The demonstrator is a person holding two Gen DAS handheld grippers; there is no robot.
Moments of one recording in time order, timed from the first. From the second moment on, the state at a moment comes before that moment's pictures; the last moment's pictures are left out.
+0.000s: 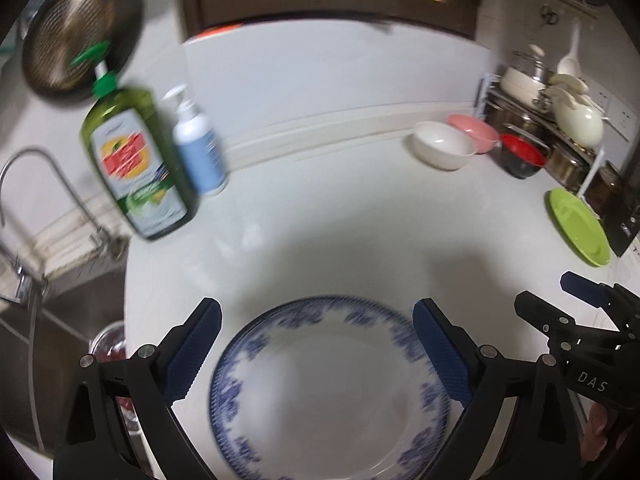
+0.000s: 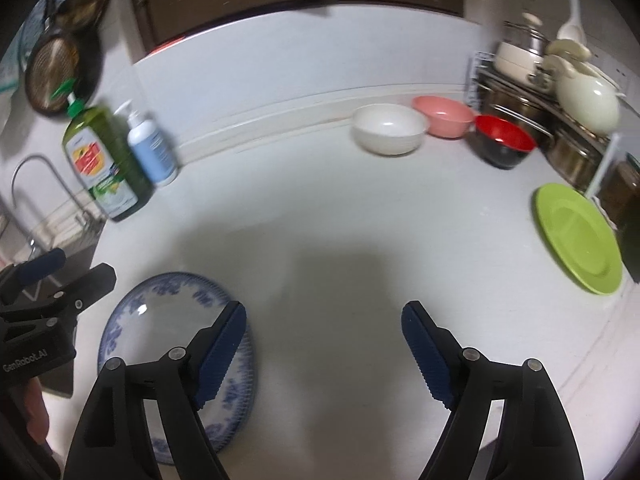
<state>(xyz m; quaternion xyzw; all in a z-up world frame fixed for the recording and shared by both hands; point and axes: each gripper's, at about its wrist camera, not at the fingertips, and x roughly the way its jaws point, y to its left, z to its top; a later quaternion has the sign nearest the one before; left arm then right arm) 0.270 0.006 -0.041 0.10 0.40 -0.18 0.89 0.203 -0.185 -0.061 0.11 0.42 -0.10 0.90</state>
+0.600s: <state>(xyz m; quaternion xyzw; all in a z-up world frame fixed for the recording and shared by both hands) 0.267 -0.162 -0.017 0.12 0.38 -0.27 0.88 0.164 -0.331 -0.037 0.13 0.36 -0.20 0.90</state>
